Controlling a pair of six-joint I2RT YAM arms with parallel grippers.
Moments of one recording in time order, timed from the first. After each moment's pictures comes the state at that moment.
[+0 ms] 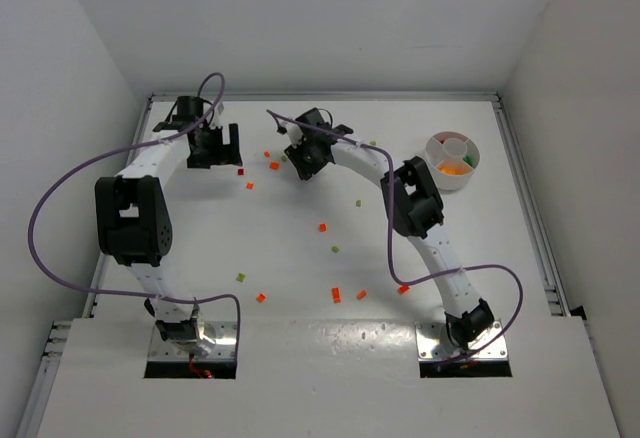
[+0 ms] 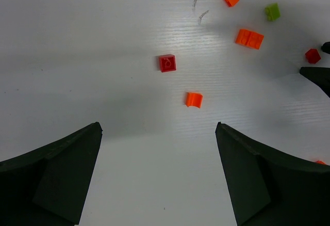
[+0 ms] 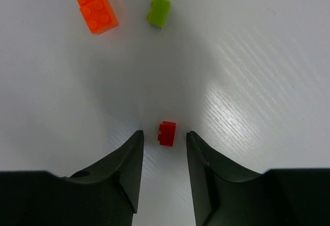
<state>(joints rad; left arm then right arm) 0.02 1.80 1.39 -0.55 0.16 -0.08 0.61 2.50 2.07 -0.54 -0.12 -0.16</state>
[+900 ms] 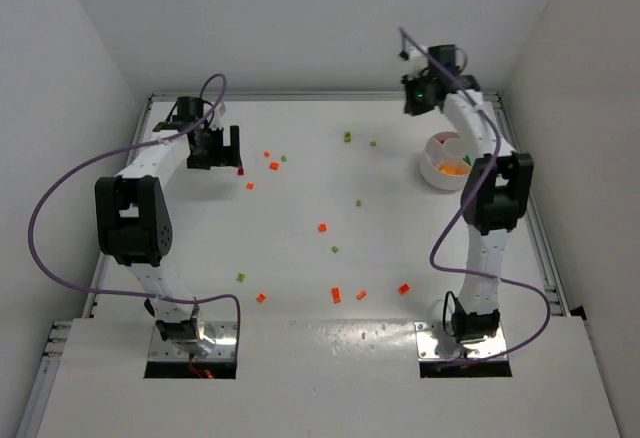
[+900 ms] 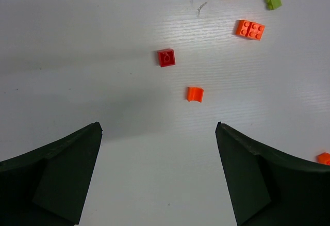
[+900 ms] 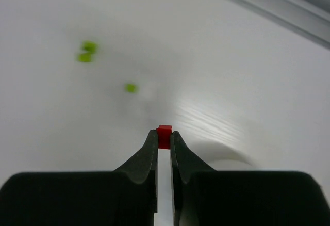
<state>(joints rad) 0.02 1.80 1.39 -0.57 0.18 -0.04 0.18 2.16 1.95 -0.61 -0.17 -0.23</state>
